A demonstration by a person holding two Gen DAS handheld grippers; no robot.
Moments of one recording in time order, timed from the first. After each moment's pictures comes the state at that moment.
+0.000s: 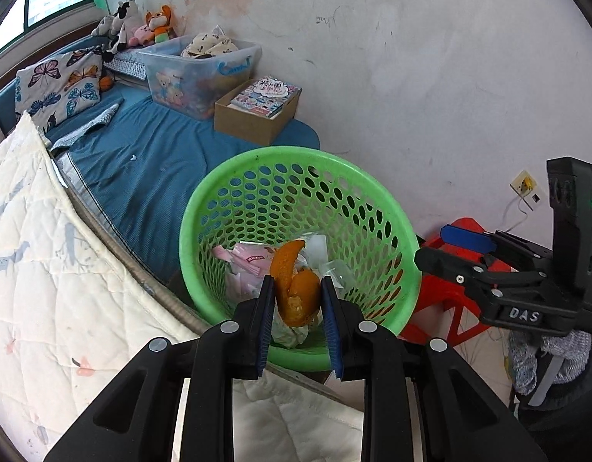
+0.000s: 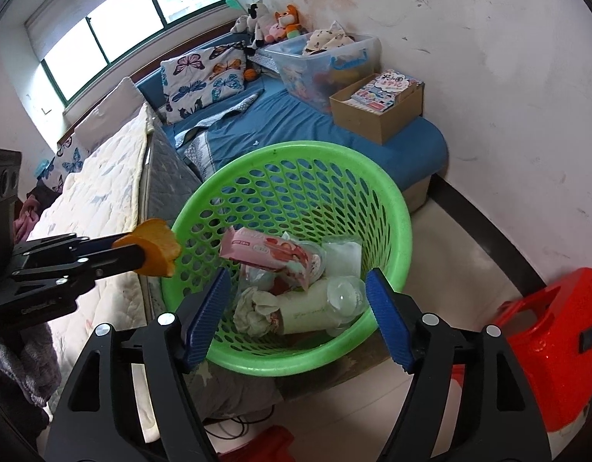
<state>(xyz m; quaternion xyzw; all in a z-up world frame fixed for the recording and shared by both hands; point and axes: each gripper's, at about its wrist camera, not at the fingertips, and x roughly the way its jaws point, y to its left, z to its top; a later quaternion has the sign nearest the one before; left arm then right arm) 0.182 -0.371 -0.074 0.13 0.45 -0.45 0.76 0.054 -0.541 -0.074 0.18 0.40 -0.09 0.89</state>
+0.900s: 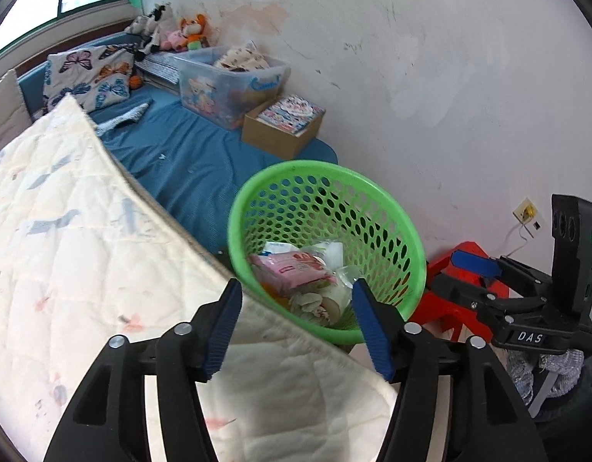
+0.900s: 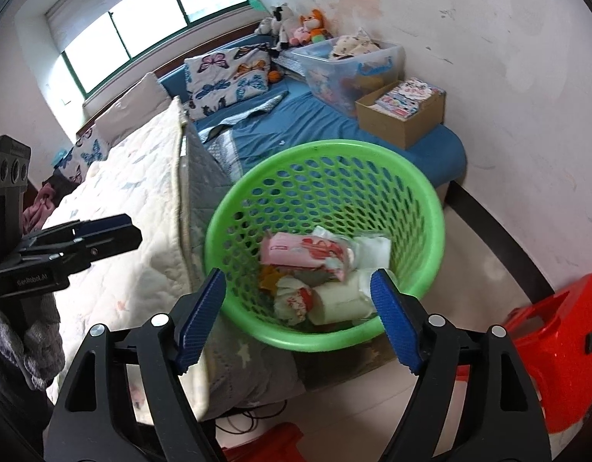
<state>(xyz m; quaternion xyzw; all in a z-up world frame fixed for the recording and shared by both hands) 0.179 -0.308 -0.052 0.08 0.43 -0.42 0.79 0.043 -0.499 -0.058 0.17 0.39 -0.06 0.90</state>
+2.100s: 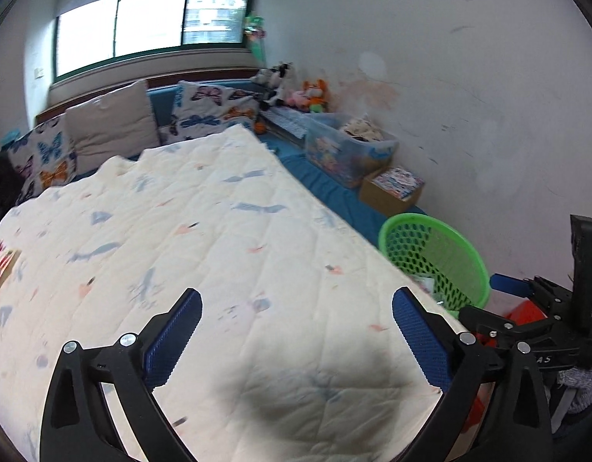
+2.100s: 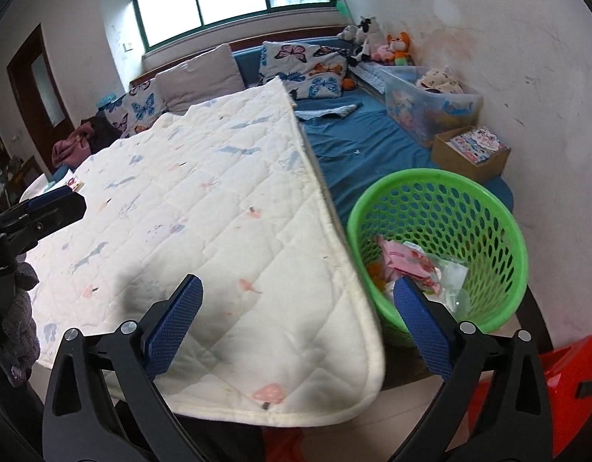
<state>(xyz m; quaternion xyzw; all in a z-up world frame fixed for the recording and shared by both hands) 0.117 -0.108 0.000 0.03 0.34 -0.24 0.91 0.053 -0.346 -0.028 0.06 0.38 0.03 0.92</state>
